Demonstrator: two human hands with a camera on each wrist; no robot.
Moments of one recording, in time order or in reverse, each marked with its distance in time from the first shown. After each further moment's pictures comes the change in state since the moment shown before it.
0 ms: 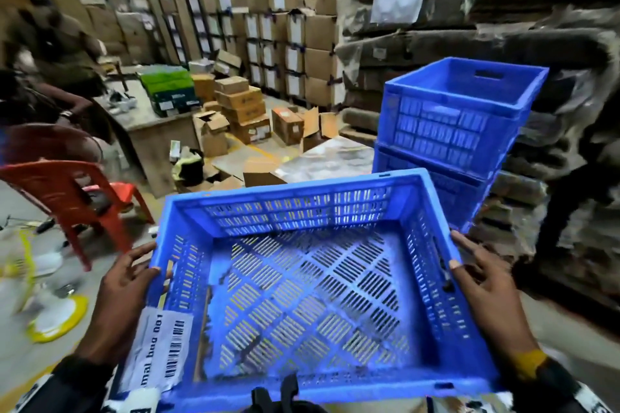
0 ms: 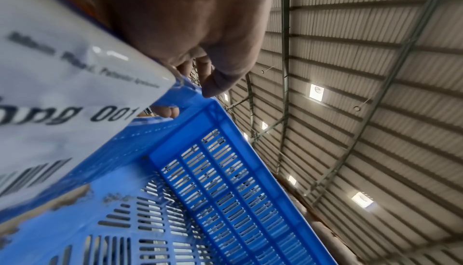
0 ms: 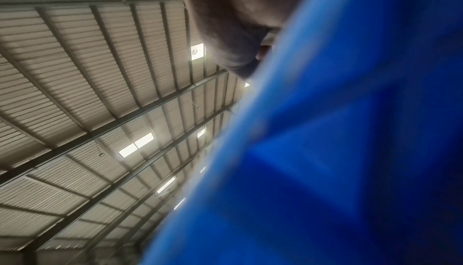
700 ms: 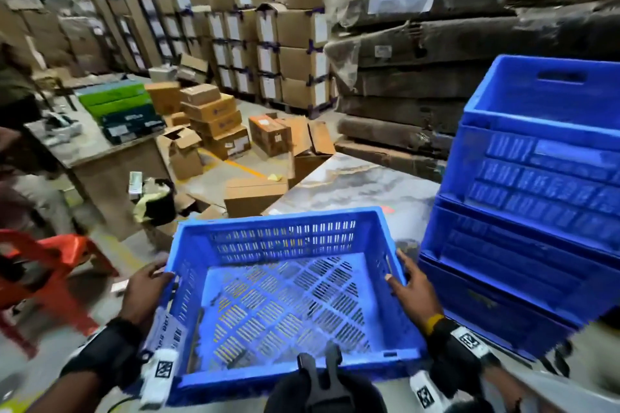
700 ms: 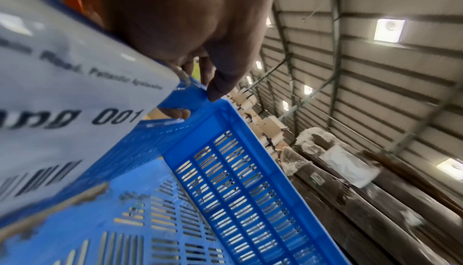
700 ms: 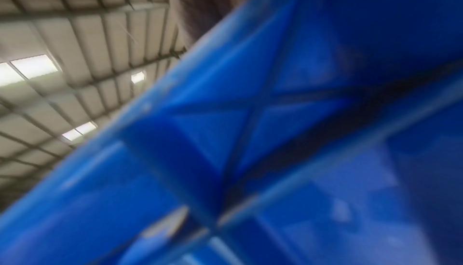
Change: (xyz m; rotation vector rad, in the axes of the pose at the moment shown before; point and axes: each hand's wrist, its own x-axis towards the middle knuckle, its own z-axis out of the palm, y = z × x) left_hand 0.441 -0.120 0.089 0.210 -0.021 -0.207; right_hand 0.293 0.207 0.267 -0.226 -0.083 0.305
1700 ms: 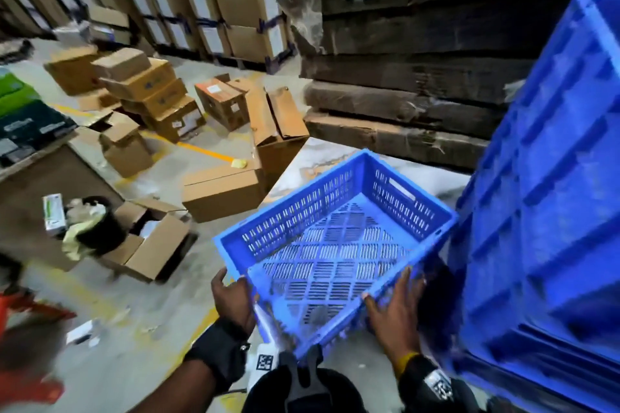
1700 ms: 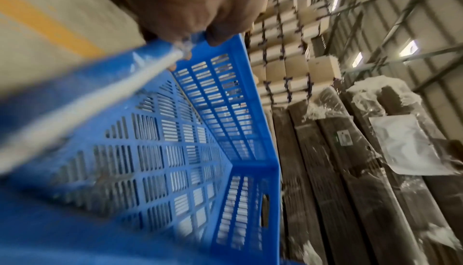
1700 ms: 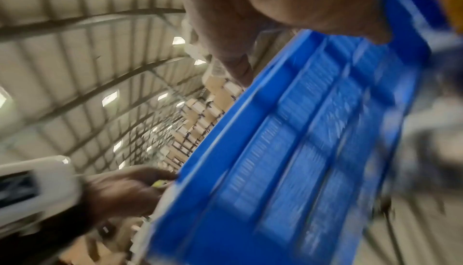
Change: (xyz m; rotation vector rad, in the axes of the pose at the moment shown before) left_hand 0.192 -0.014 0.322 -0.167 -0.076 -0.312; right_hand 0.203 0.024 0.099 -0.219 0.252 0.326
